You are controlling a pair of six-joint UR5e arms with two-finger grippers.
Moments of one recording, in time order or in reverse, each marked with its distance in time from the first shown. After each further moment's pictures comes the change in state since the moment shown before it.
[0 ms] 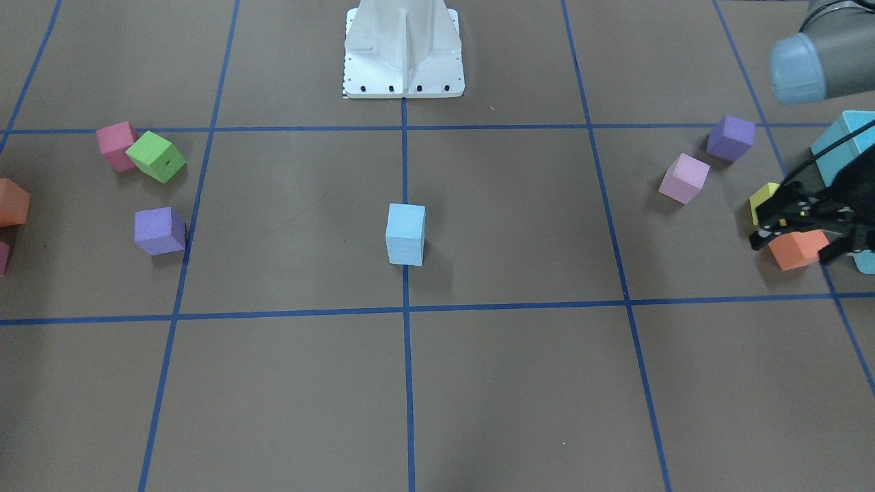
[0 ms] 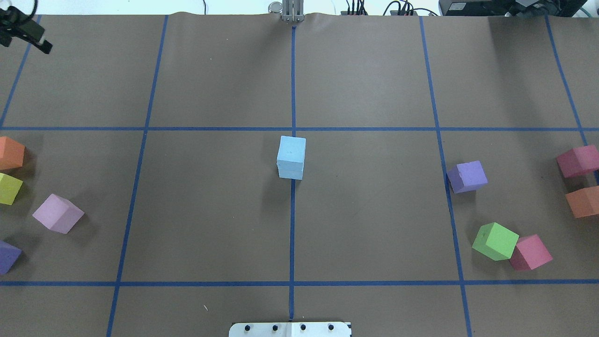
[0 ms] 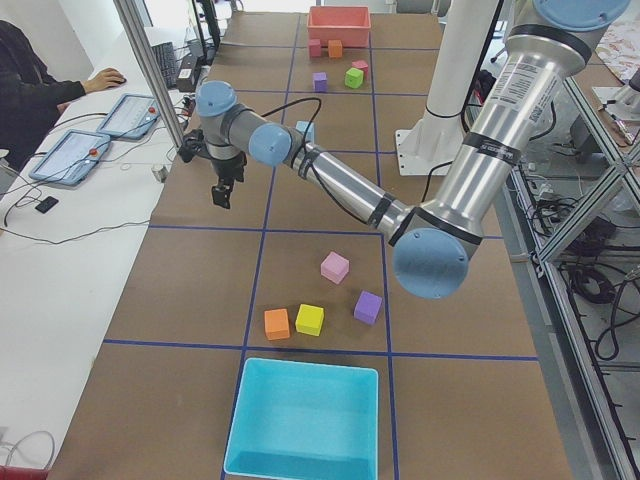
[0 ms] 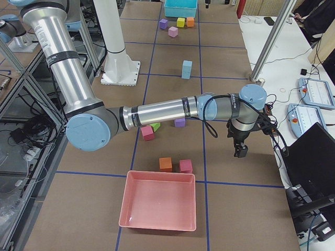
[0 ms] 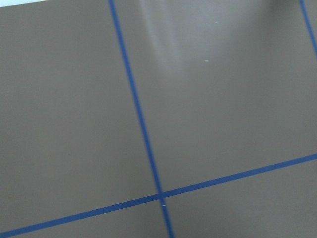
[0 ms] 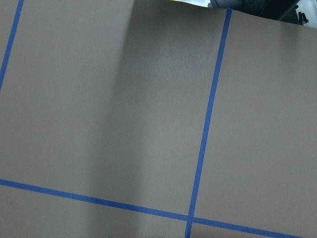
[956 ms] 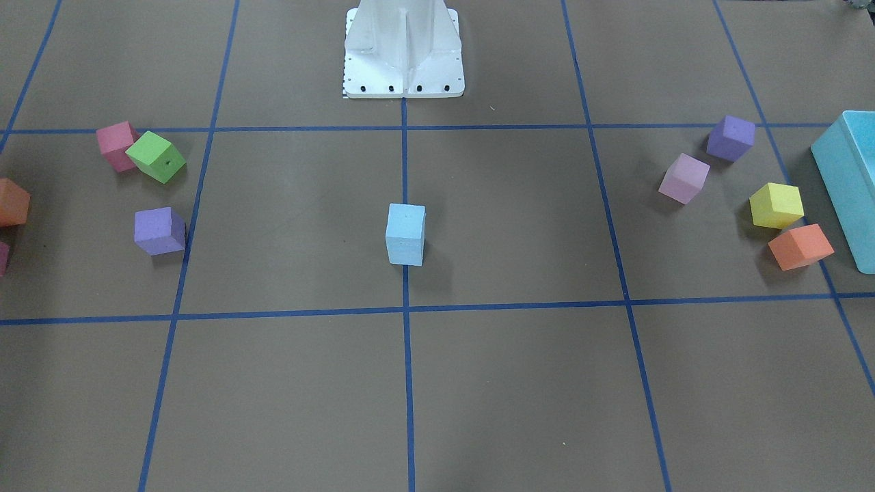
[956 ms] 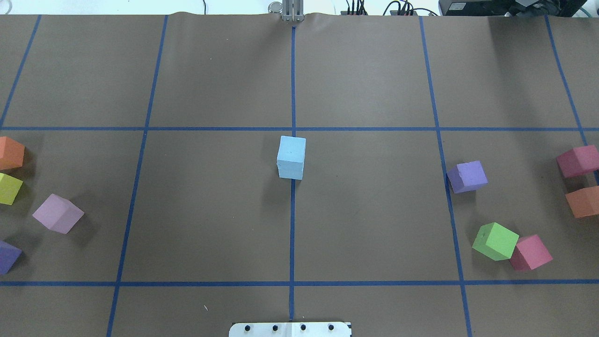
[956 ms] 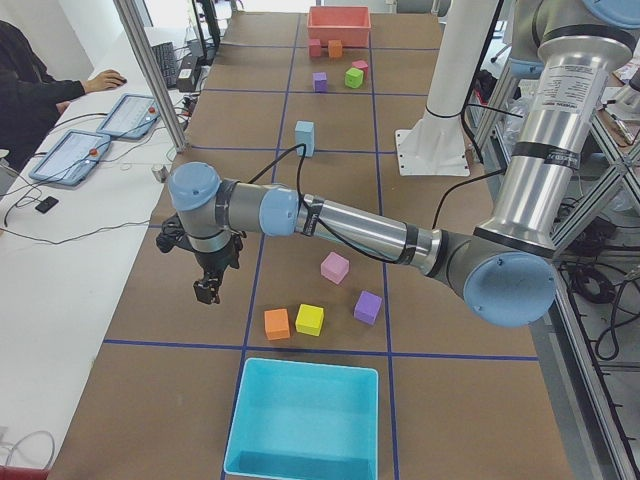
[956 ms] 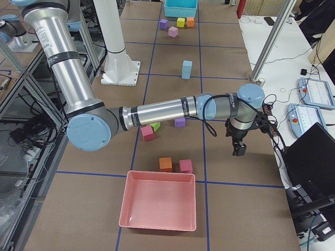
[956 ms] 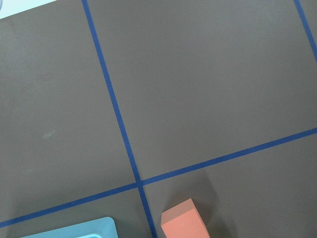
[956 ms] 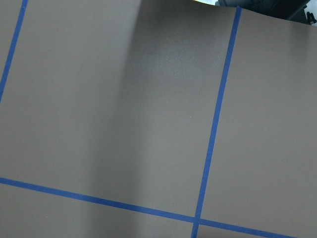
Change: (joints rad) left arm -0.217 0.126 0.120 0.092 0.036 0.425; right arm -0.023 -0.013 0.009 0.011 -0.012 0.001
